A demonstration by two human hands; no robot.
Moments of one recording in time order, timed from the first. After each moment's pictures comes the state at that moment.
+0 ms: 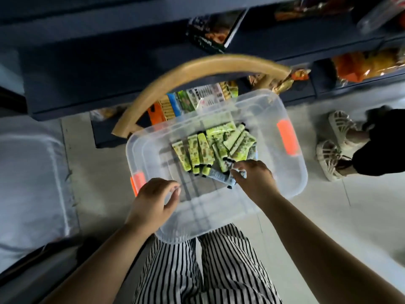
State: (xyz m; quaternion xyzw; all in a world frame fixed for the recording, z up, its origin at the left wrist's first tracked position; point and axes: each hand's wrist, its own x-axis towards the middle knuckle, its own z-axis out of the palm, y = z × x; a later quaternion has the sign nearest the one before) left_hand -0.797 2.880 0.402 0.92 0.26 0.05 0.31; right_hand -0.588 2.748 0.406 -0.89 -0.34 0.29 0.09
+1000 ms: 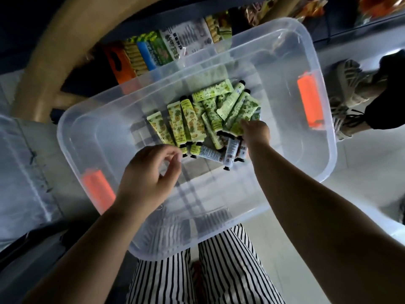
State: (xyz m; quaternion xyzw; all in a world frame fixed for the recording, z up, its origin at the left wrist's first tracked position) left_hand -0.738 2.886 0.362 0.85 0.31 0.01 0.43; right_hand -0.541 2.775 0.274 -0.90 0.09 0.37 0.19
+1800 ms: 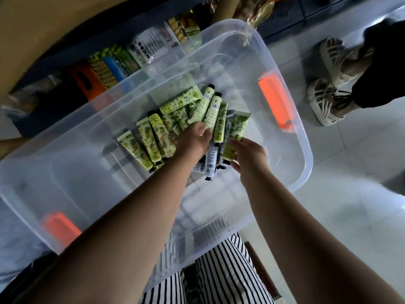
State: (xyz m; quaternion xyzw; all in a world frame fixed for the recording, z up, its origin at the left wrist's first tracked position) left_hand -0.587 2.838 0.258 0.67 0.45 -0.20 0.55; right_hand -0.545 2.738 0.303 -0.75 0.32 0.39 0.43
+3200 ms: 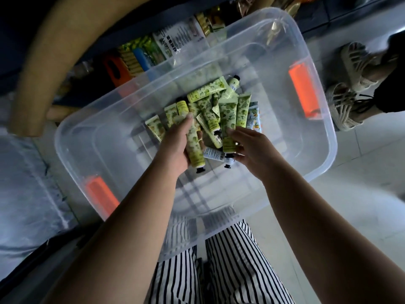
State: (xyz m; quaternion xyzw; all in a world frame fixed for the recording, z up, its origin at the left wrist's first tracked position) left_hand -0.657 2.878 0.308 0.25 0.57 -0.05 0.78; right_hand -0.569 2.756 0.321 -0.67 0.20 0.53 0.48
